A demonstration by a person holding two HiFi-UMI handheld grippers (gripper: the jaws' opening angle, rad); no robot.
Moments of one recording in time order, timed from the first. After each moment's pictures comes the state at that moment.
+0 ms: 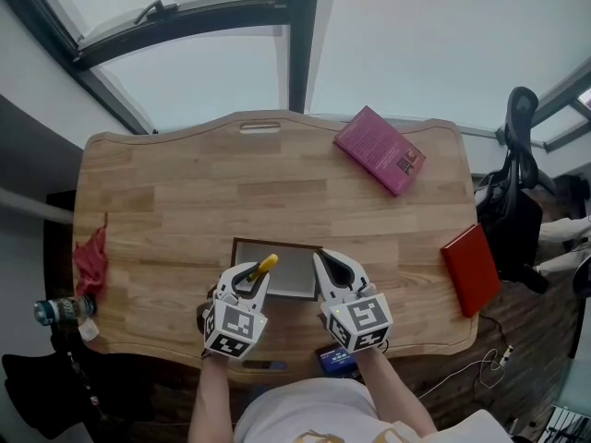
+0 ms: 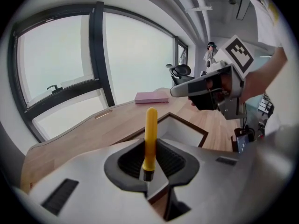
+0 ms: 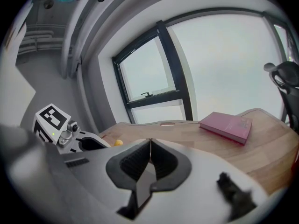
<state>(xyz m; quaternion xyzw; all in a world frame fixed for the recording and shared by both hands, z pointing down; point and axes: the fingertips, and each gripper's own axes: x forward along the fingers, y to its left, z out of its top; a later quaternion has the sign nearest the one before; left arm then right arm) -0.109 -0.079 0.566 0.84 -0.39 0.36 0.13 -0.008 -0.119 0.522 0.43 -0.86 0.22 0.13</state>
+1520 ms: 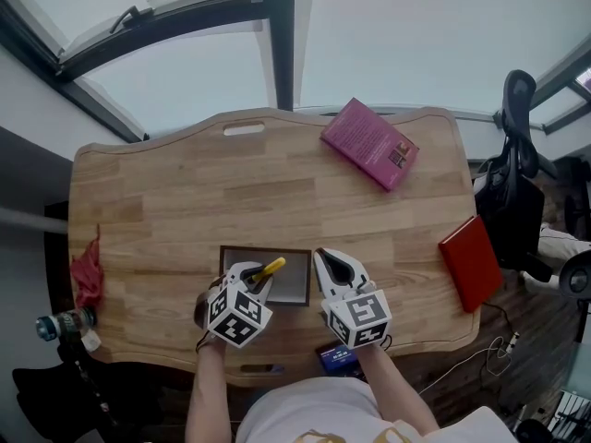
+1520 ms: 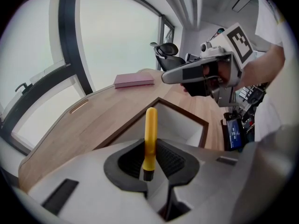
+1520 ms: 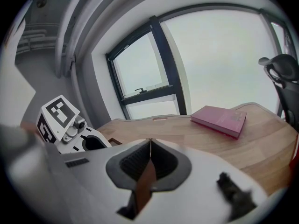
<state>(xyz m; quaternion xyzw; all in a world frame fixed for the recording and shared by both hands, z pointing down) -0.076 -0.083 0.609 0.83 -0.26 0.47 0.16 0.021 -0.131 0.551 0.45 -0.85 0.24 0.15</state>
